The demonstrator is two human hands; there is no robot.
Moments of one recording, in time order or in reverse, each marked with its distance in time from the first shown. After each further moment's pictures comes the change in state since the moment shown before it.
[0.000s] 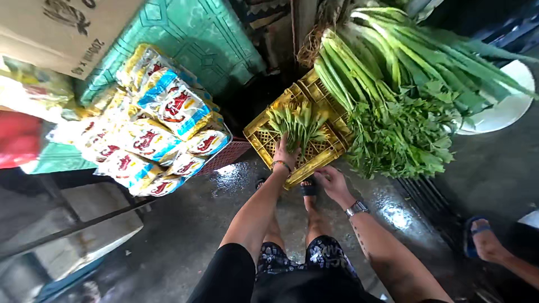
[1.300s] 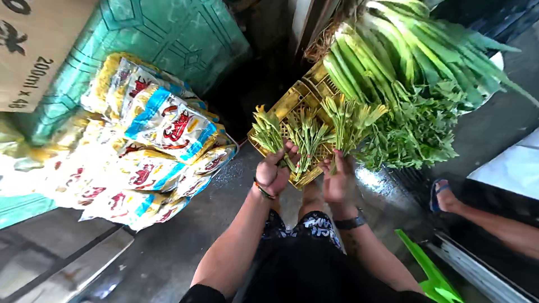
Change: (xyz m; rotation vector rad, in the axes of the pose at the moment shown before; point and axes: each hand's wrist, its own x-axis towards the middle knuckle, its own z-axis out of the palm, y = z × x) left_hand -0.003 0.009 -0.160 -1.624 -0.503 -0.360; right_hand 0.054 -0.190 0.083 0.790 0.720 0.283
